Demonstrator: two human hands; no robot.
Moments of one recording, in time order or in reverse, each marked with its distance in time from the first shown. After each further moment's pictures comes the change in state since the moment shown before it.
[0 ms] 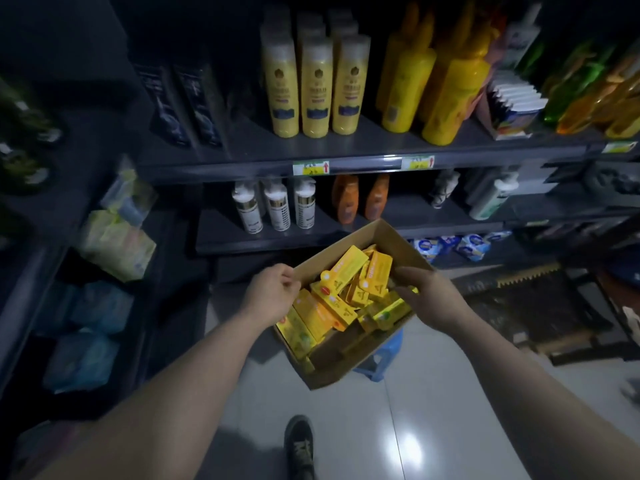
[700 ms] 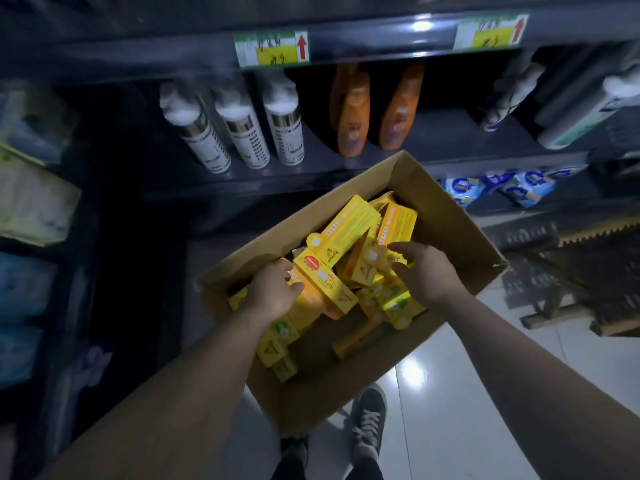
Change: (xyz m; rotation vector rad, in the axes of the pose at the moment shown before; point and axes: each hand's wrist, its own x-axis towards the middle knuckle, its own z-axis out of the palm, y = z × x) left_hand 0.145 -0.095 0.174 0.076 -0.181 -0.304; right_hand 0.175 0.112 0.119 0.010 -0.123 0.057
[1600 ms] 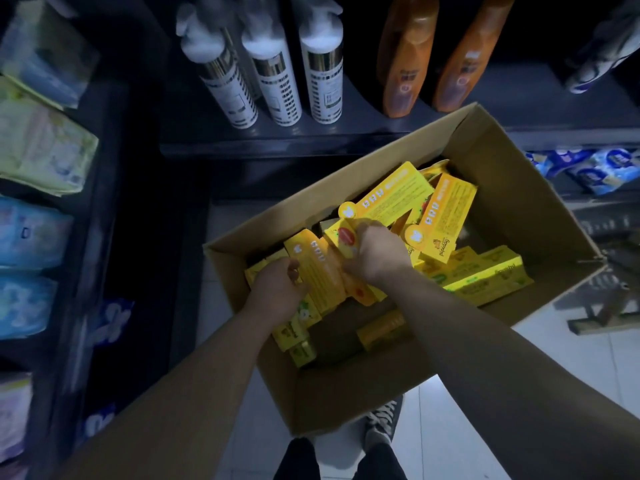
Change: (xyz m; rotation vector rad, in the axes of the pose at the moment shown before) left_hand -0.006 -0.047 0.013 -0.044 0.012 -0.114; right_hand 0.051 -0.063 0.109 -0.246 -0.132 -0.071
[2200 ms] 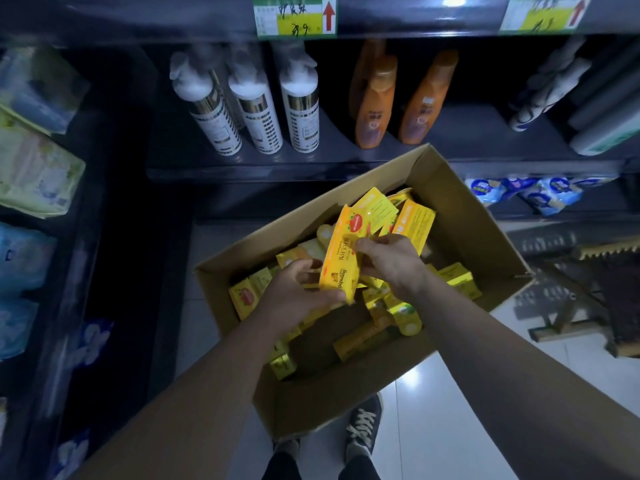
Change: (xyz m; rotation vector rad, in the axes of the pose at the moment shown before) left_hand -0.030 0.053 -0.005 -0.412 -0.203 0.033; right_hand -0.022 0.033 -0.055 1.108 -0.068 0.321
